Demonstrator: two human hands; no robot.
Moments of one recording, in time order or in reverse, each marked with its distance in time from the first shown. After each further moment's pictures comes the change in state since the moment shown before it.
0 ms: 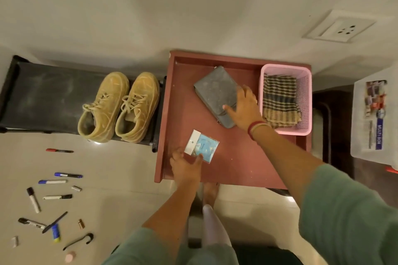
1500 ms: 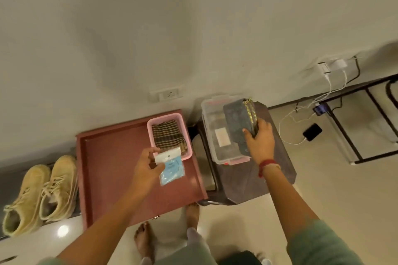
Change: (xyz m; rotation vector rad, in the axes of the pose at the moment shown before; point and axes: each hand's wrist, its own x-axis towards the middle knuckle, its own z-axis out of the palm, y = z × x) left_hand -0.215 0.206 0.044 0.074 -0.493 0.583; right_hand -0.202 0.204 -0.303 0.307 0.616 0.481
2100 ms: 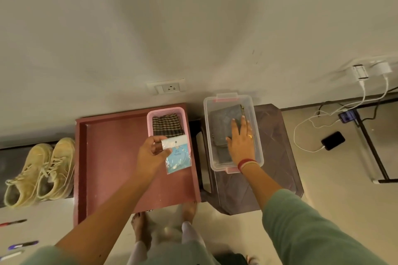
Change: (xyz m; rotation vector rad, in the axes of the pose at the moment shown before) left_hand 0.038 0.018 0.054 -0.192 0.134 -0.102; right_hand 0.047 0.050 0.097 -0.490 -0.328 -0.299
